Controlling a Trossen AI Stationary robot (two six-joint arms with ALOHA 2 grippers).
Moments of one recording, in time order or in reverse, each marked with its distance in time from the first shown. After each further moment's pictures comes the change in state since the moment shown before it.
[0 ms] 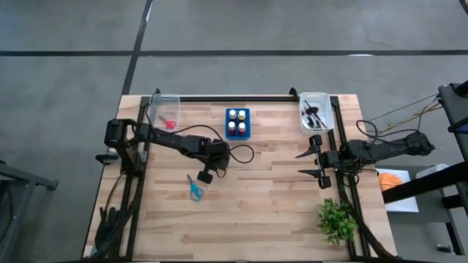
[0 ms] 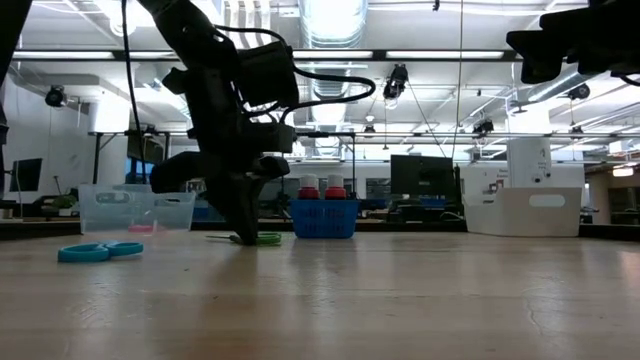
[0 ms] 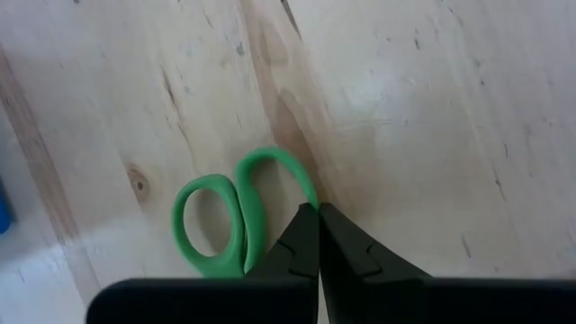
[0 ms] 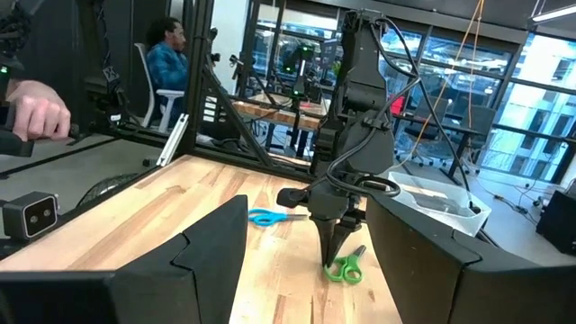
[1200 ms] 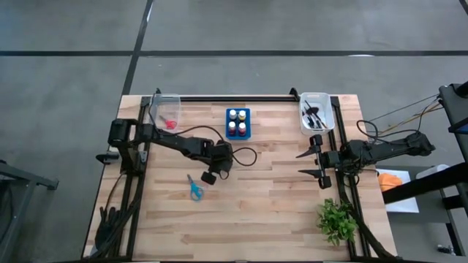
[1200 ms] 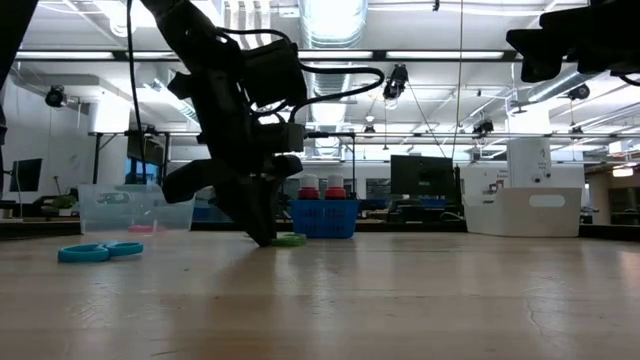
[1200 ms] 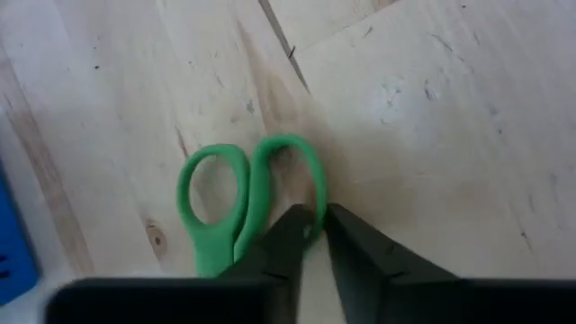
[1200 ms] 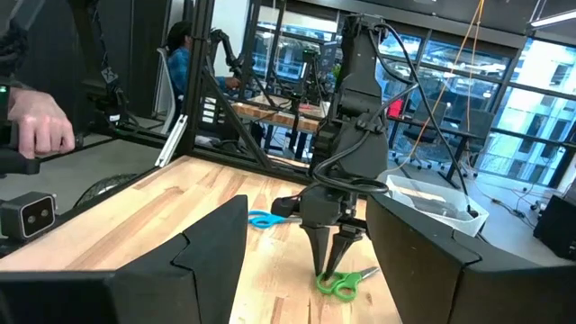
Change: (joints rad) left arm 0.003 0.081 0.008 0.084 -0.042 0.050; right arm 0.000 0.000 0.002 0.003 0.000 -0.011
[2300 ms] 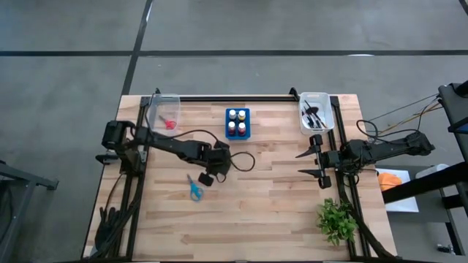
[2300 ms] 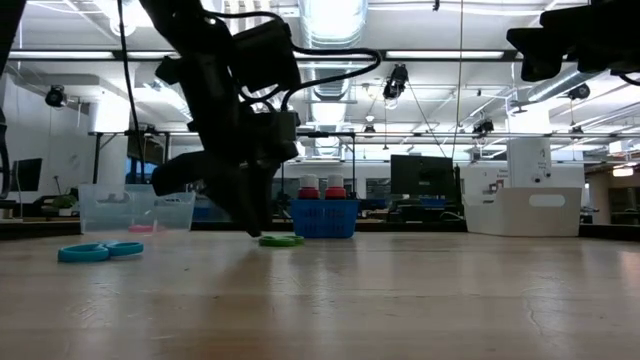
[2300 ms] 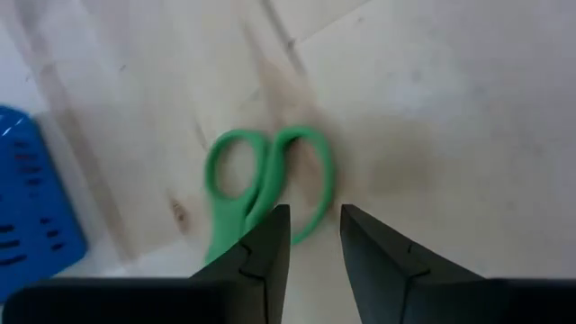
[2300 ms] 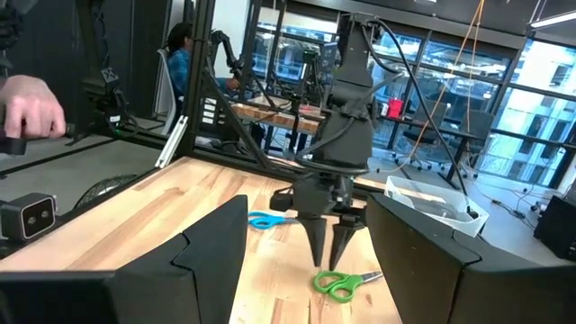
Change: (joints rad) left arm -0.071 -0.095 -0.002 -0.034 -0.078 0.004; right arm 0.000 -0.002 0.002 -0.001 -0.001 0.000
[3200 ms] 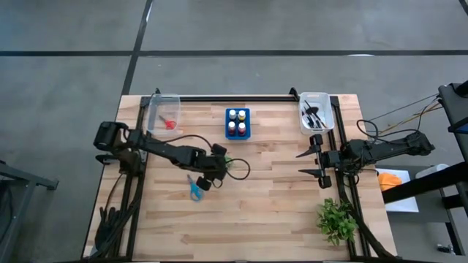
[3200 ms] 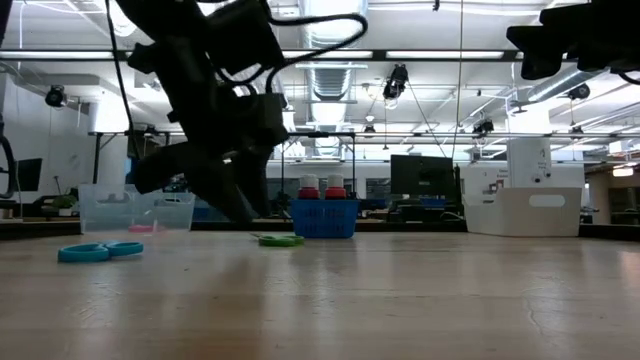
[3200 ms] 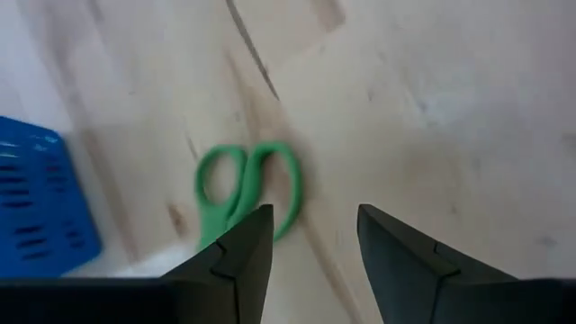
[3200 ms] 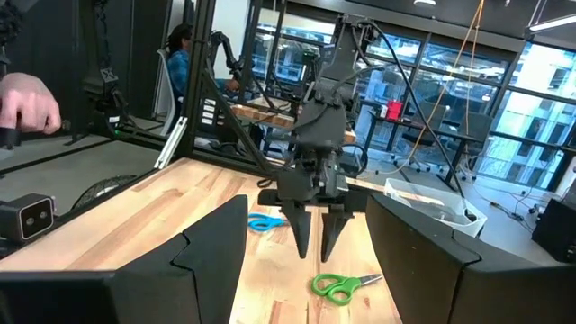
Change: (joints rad) left arm -0.075 -0.067 -0.070 0.064 -0.086 -0.037; right arm 0.000 0.002 0.005 -0.001 0.000 -0.008
